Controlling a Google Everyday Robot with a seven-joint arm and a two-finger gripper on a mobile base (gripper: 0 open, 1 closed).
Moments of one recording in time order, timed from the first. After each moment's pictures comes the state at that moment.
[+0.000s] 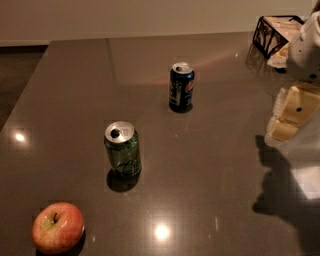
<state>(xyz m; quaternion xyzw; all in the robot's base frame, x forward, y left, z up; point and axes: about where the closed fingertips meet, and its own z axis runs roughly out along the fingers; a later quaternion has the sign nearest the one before) 0.449 -0.210 0.975 -0.59 0.79 -0.02 0.17</state>
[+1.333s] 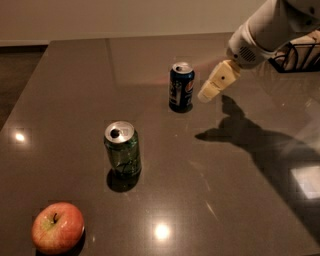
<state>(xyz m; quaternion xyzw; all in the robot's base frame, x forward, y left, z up) 0.601 -0.151 0.937 -0.48 0.82 0.05 0.29</state>
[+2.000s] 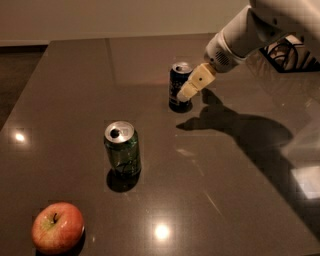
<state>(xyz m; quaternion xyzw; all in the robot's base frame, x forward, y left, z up) 0.637 -0.099 0.908 -0.49 0.81 0.12 0.29</state>
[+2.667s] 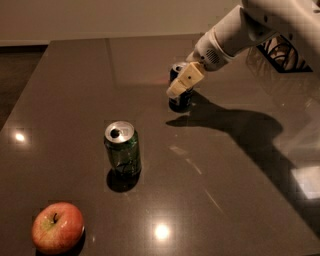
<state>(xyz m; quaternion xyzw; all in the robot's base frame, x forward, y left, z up) 0.639 -0.065 0.909 -0.52 0.78 0.17 0.30</state>
